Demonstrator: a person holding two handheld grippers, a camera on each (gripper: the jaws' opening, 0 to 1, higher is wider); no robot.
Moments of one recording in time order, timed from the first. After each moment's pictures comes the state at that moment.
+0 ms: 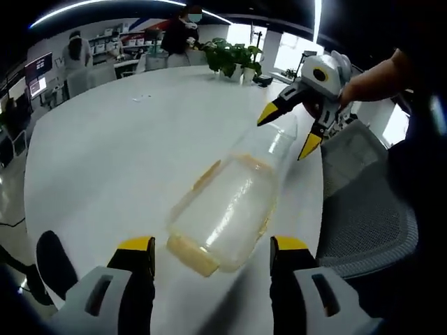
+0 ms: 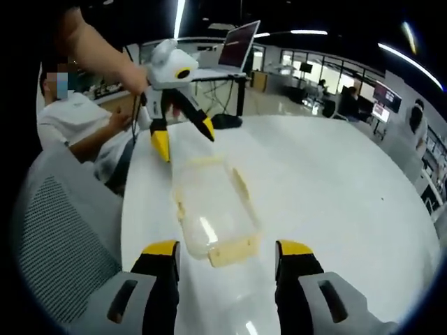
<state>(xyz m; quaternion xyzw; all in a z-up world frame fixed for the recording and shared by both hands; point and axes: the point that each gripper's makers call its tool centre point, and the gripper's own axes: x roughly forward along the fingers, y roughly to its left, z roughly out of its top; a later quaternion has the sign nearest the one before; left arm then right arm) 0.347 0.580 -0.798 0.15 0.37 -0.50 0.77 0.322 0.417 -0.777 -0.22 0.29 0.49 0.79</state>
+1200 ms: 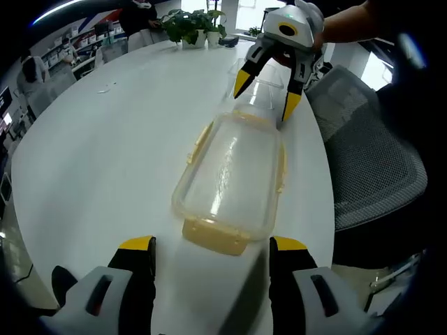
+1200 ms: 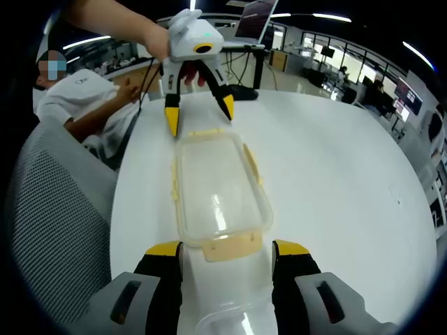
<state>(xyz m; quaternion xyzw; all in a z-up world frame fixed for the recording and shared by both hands) 0.358 0.594 -0.827 0.29 0.38 -0.56 0.68 0.328 0.422 -0.809 -0.27 0.34 0.52 0.74</state>
